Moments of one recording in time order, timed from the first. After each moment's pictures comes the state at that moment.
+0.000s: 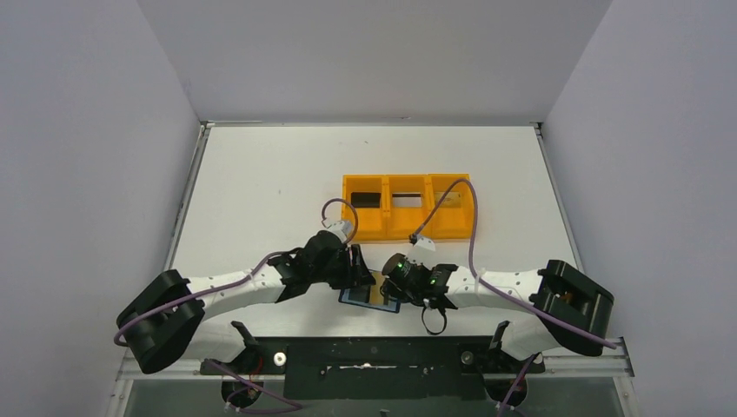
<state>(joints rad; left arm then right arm) -0.87 1.30 0.54 0.03 0.13 -0.90 1.06 1.40 0.62 -0.25 0.36 1.24</state>
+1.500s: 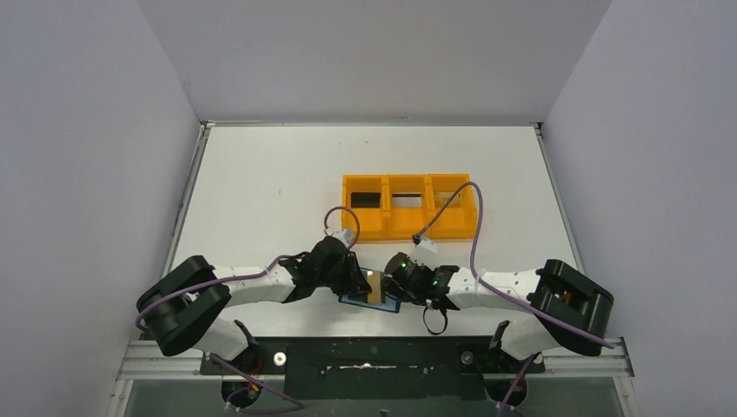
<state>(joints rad) -0.88 1.44 0.51 0.16 0.16 -0.99 1.04 1.40 0.57 -0.13 0.34 1.30</state>
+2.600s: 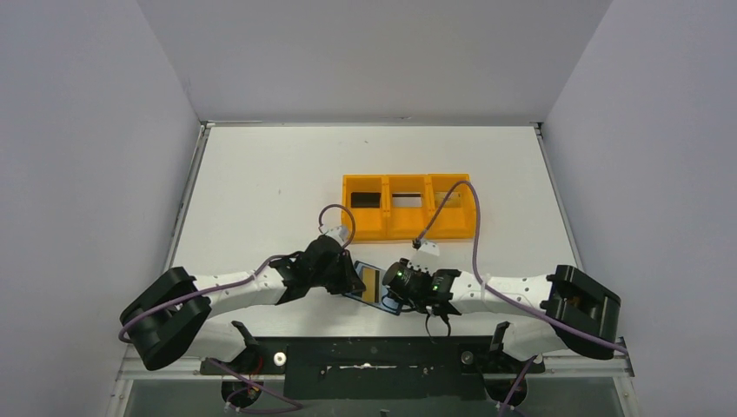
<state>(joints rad) -0.87 1.34 0.50 0.05 0.12 -0.95 1.11 1.35 0.60 -0.33 0.45 1.30</state>
